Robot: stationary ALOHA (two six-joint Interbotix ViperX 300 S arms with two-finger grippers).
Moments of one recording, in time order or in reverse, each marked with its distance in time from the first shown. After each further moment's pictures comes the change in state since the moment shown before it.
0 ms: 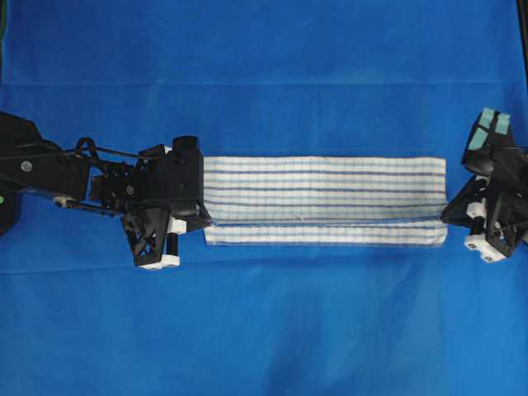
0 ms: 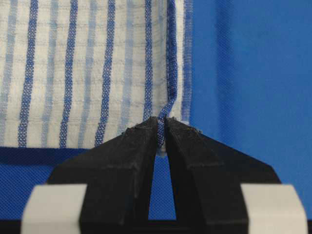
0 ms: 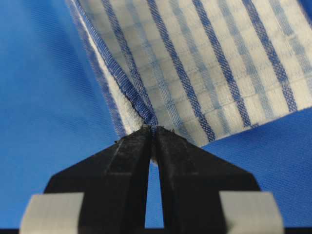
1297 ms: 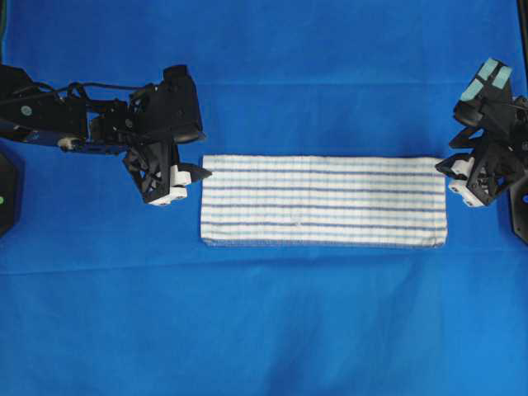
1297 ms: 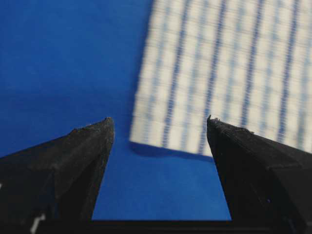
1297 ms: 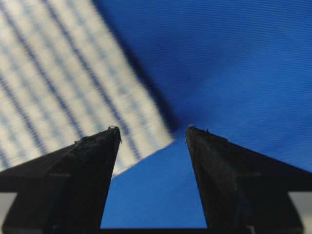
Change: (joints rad) left arm 0.250 -0.018 0.008 0.006 0.005 0.107; right arm -0.313 0.048 -0.044 -0.268 0.084 0.003
